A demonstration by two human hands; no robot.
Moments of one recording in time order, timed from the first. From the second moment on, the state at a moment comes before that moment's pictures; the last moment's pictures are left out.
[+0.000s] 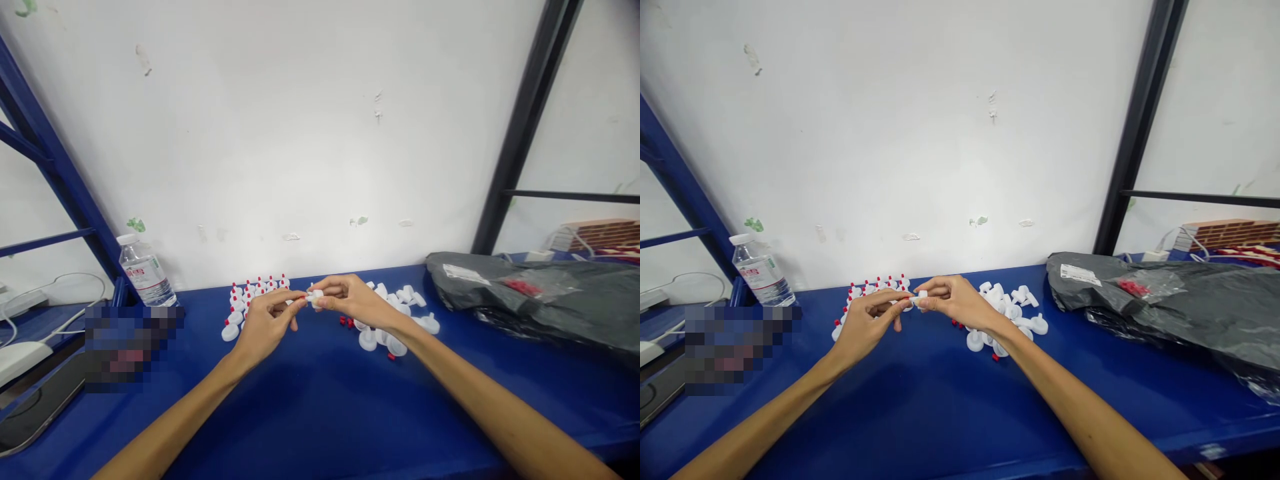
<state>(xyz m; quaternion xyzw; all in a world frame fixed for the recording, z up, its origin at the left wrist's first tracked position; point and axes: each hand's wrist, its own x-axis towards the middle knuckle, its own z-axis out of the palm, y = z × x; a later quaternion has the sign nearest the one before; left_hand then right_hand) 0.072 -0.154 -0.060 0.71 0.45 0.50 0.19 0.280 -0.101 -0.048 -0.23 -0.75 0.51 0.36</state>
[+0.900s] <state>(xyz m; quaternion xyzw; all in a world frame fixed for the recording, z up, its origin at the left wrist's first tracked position) 0.037 -0.135 -0.054 0.80 0.59 0.04 -0.13 0.278 -0.103 -0.039 -0.29 -0.72 0.47 0.42</state>
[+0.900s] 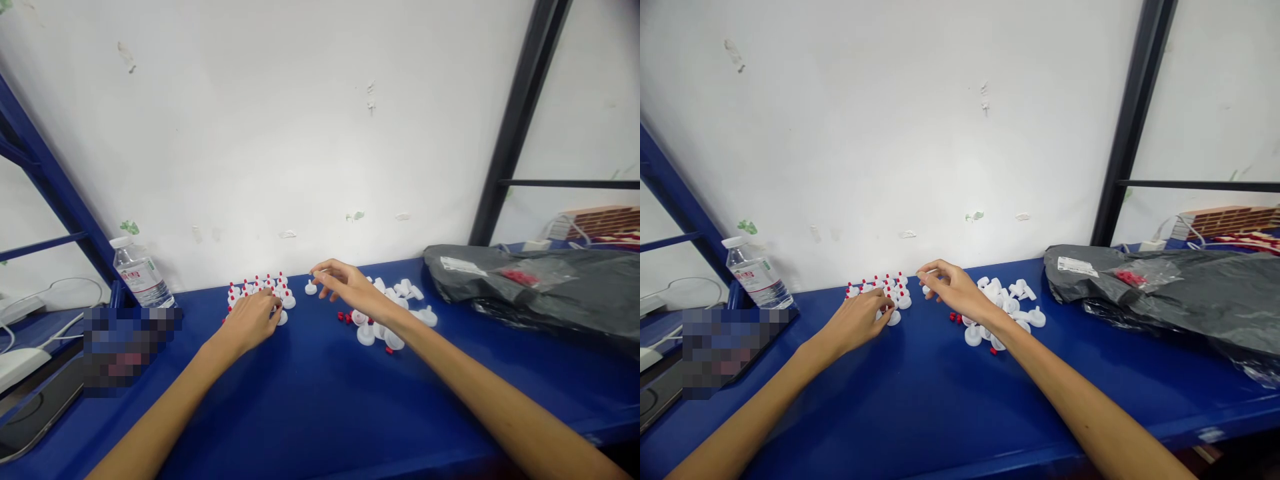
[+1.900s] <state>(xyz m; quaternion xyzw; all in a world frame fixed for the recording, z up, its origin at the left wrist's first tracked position) 0.105 -0.139 -0.094 0.85 0.48 0.22 0.00 0.317 -0.053 -0.068 -0.52 -0.84 -0.04 0.16</state>
